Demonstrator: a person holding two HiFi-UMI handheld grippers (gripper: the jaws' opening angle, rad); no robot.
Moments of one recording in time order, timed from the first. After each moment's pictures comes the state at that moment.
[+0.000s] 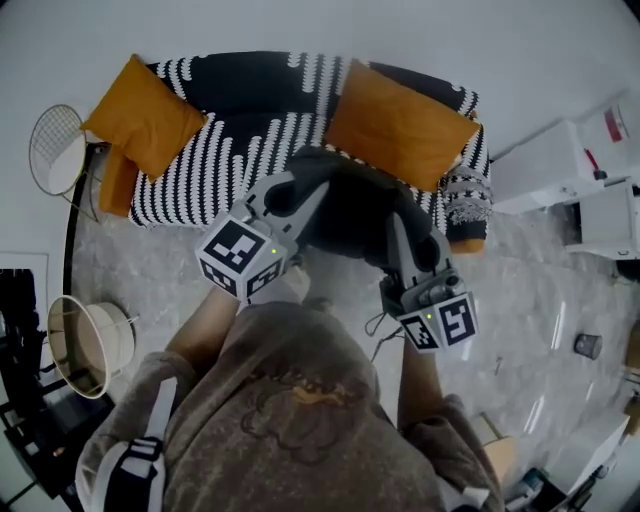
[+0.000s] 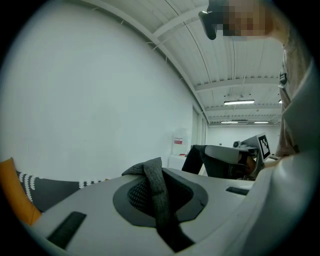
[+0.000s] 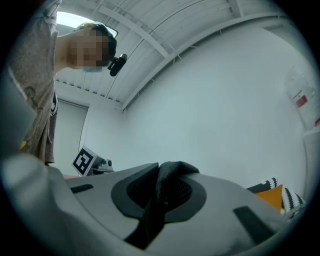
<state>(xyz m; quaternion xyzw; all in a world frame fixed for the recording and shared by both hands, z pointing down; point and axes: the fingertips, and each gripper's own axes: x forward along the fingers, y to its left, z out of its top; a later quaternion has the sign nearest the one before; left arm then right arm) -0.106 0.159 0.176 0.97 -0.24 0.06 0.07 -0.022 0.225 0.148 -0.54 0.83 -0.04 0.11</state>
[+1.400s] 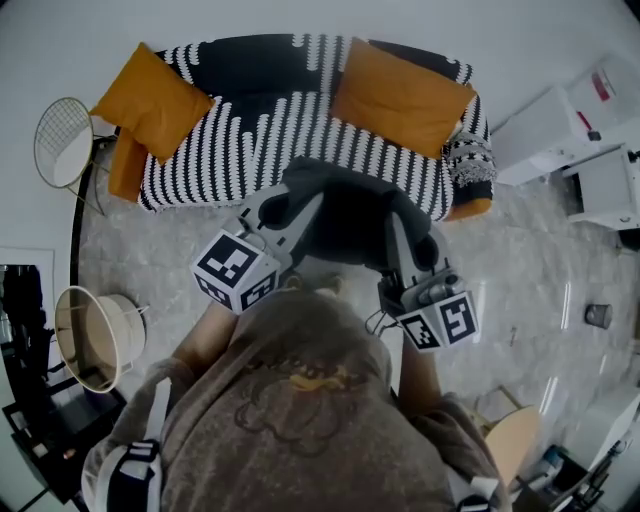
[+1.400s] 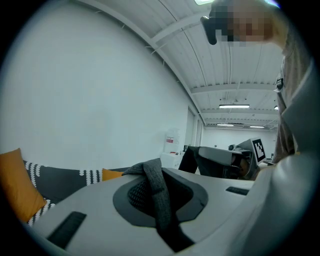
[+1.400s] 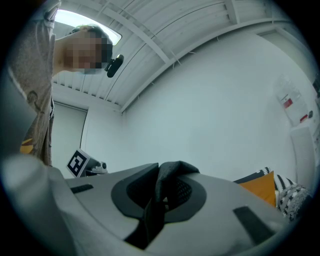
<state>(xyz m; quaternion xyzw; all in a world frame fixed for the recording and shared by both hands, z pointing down) -0.186 0.294 0.176 0.97 -0.22 0.06 0.09 -0.094 0.350 0.149 -0.56 0.82 -0.06 0.12</state>
